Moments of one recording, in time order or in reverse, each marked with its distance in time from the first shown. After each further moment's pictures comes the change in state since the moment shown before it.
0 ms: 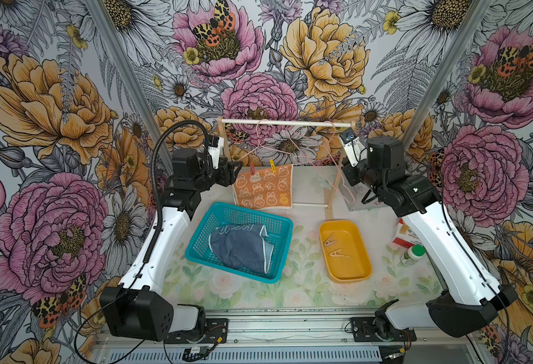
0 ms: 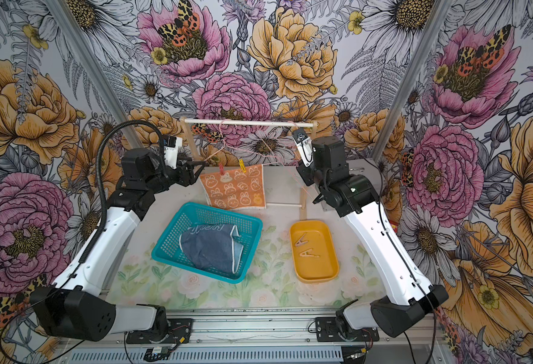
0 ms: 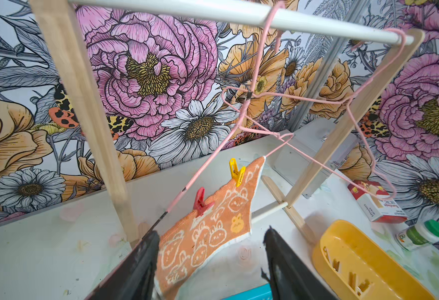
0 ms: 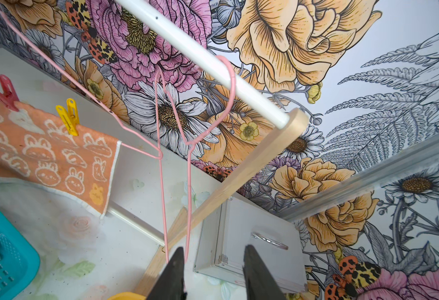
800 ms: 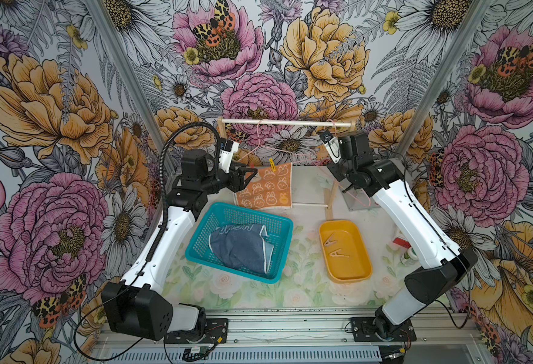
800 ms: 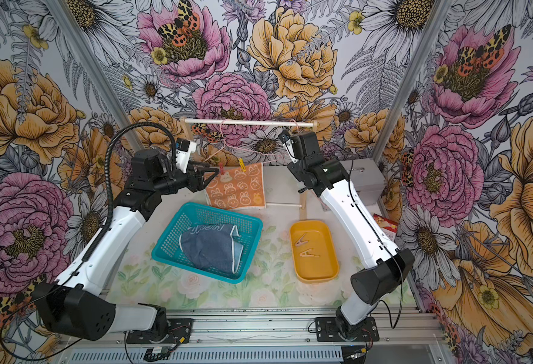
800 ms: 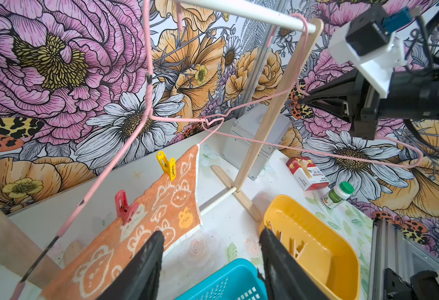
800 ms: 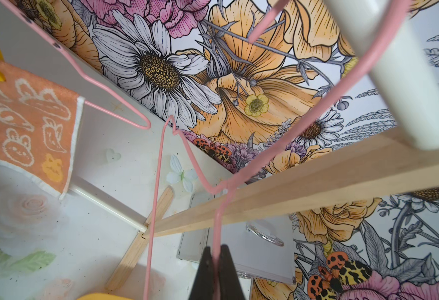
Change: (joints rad) left arm -0.062 -0.010 0.000 -0.008 0.176 -0.042; right arm -0.010 0.258 0.145 -0.063 0.122 -0.063
